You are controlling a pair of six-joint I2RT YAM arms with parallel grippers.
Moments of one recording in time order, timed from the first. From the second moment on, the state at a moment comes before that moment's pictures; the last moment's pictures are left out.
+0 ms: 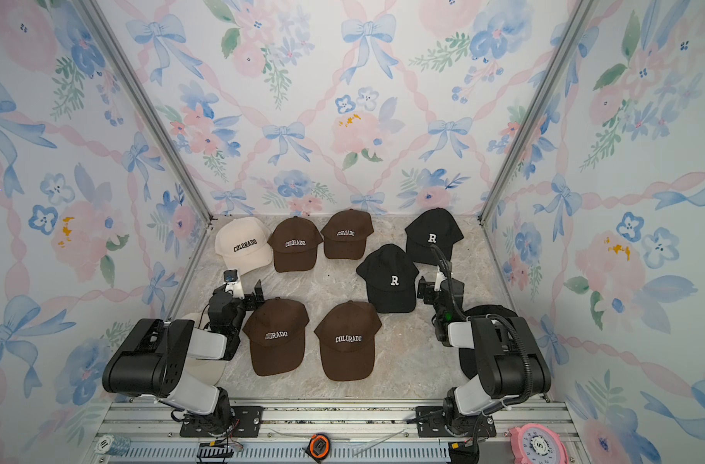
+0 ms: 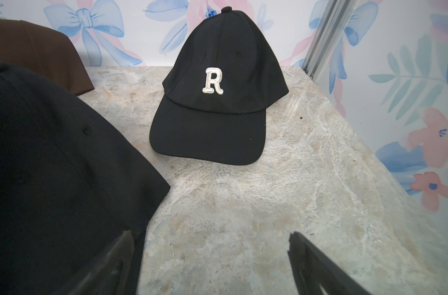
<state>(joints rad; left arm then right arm) -0.04 1.55 0.25 1.03 -0.14 0.01 0.05 1.54 0.40 0.77 0.14 0.01</state>
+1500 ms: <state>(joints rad) -0.41 1.19 0.85 0.06 -0.15 -0.03 0.31 1.50 1.32 -0.59 0.26 0.25</state>
